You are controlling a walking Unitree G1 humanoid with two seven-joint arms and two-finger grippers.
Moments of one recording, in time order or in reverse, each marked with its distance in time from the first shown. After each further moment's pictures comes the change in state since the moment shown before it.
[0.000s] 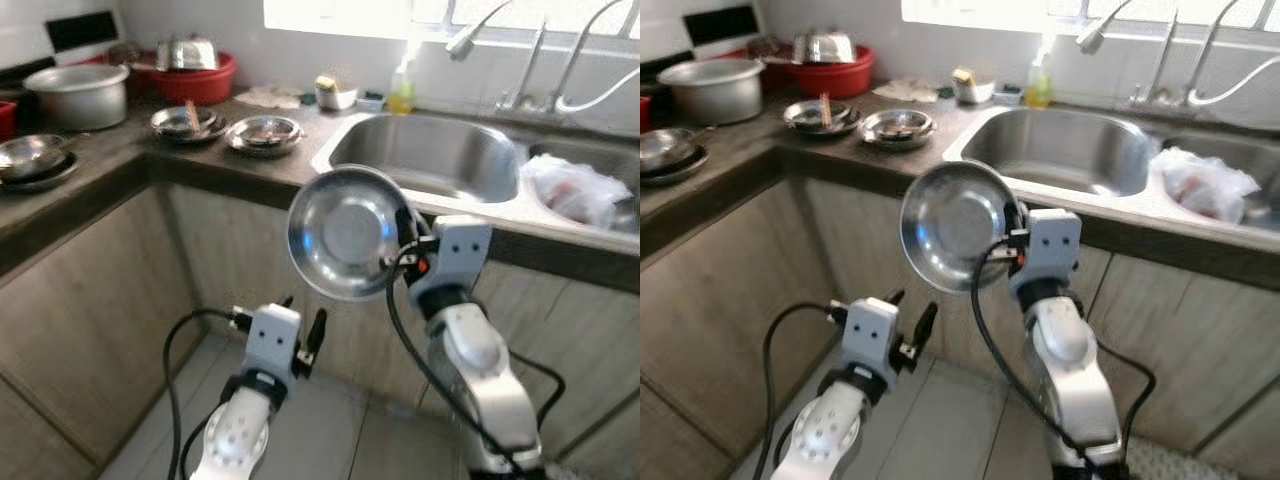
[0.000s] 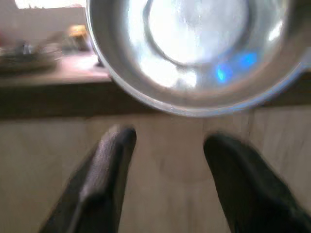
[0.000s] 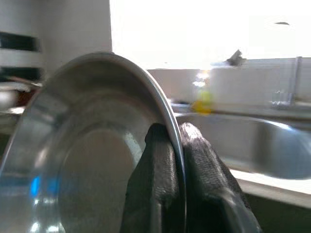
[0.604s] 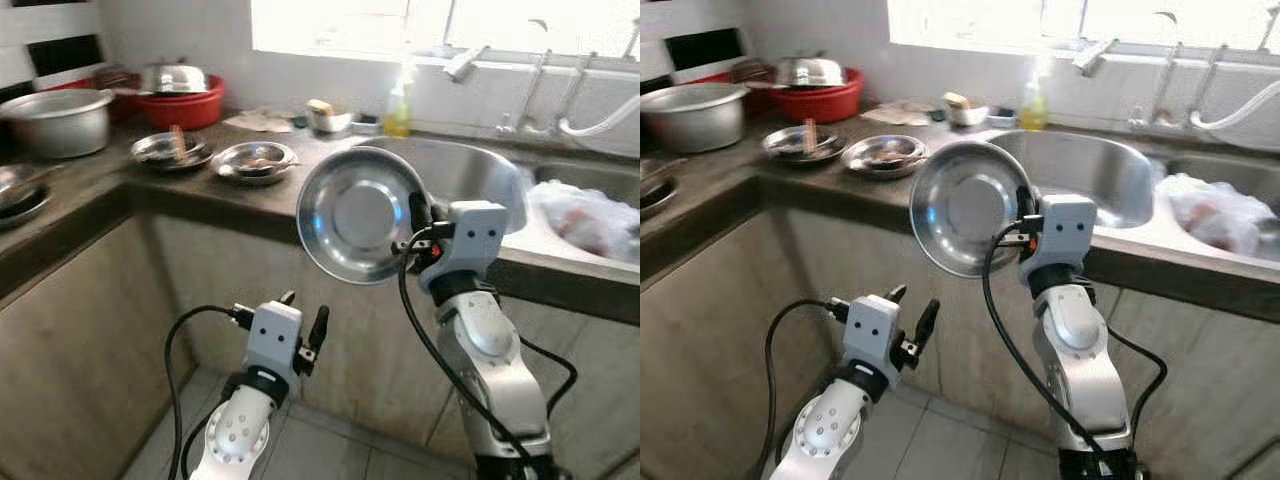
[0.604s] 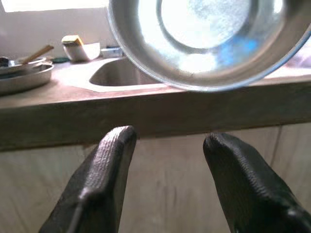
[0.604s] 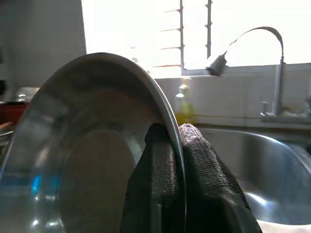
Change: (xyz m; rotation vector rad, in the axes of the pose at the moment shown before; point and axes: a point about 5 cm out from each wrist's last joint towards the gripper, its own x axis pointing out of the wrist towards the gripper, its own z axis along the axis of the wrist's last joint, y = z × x) left arm 0.000 0.000 0.000 0.002 0.000 -0.002; right arm 0.007 -0.014 0.007 -0.010 -0.022 -0.046
